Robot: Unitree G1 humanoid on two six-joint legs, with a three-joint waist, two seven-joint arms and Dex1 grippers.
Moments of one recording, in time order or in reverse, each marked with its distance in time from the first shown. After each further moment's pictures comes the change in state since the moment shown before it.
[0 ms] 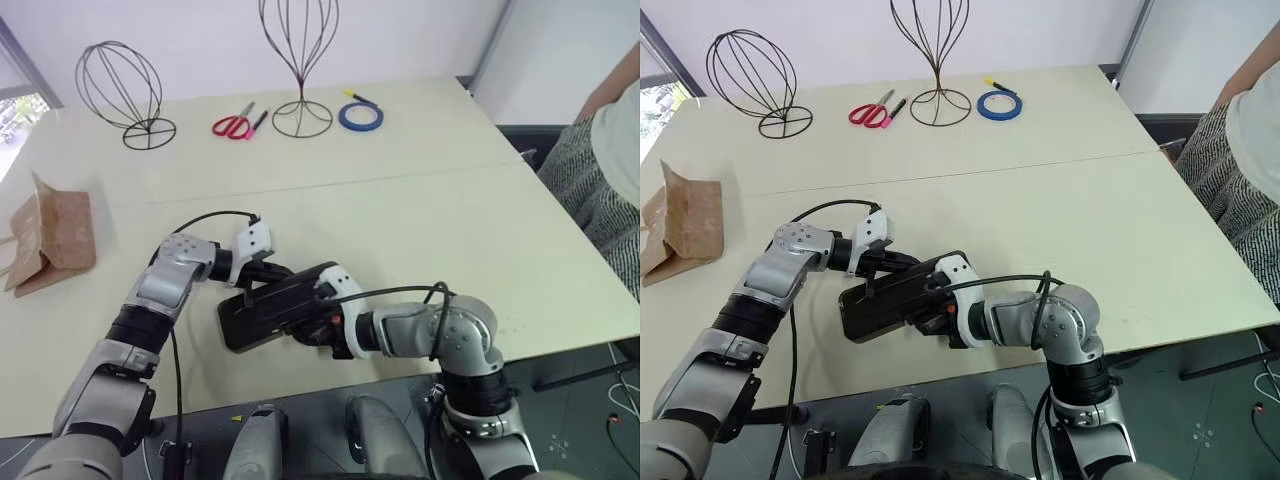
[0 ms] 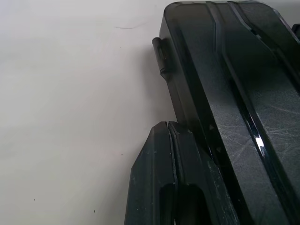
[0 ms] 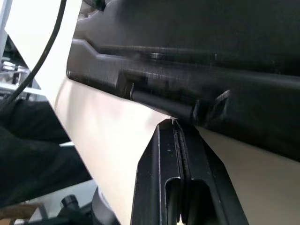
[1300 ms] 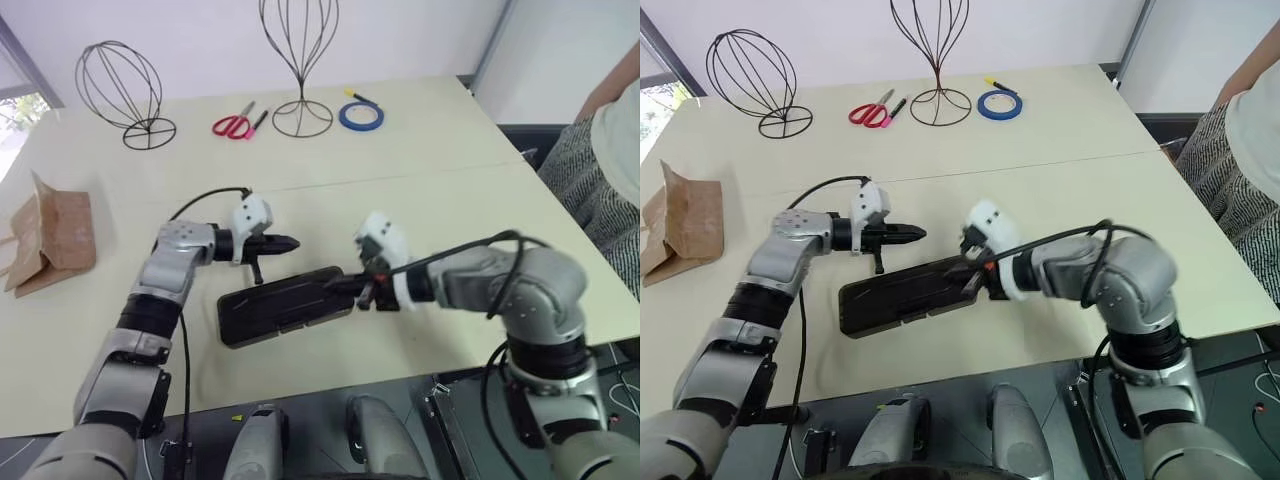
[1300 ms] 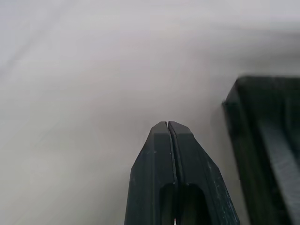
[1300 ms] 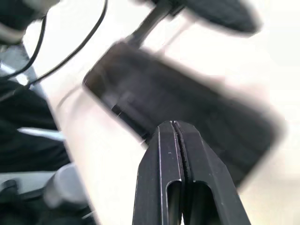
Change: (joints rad) left arm -0.017 -0.027 0.177 -0.069 -0.069 0.034 0.116; right arm -0.269 -0.476 -0.044 -0.116 -0.021 -0.158 0.453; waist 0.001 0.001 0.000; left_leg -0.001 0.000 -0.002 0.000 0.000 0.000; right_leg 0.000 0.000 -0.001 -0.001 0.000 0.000
